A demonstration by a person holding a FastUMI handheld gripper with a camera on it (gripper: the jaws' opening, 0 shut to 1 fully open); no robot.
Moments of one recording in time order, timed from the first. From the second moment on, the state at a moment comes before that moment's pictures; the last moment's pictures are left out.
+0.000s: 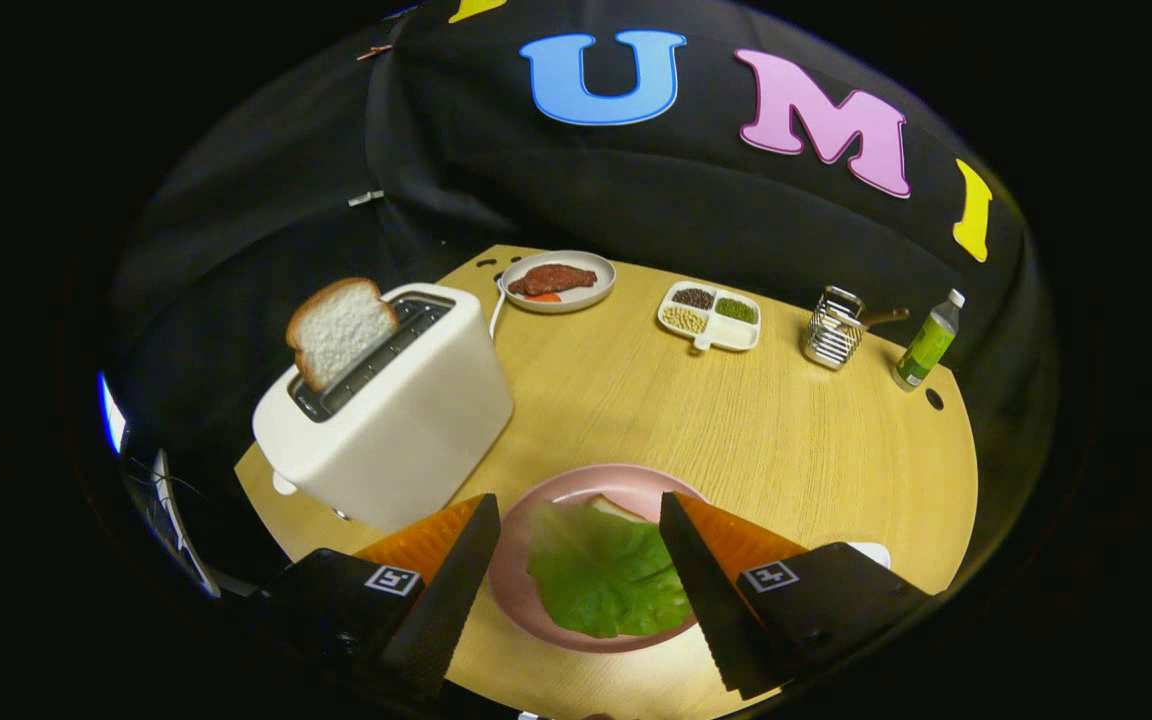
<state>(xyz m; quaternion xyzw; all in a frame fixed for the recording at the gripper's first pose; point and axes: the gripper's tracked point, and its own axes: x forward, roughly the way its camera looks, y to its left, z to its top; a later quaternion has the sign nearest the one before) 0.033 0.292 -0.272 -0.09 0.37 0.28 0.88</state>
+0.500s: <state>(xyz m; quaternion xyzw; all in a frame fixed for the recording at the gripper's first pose) 0.025 0.400 -0.188 -0.10 0.27 0.38 0.88</state>
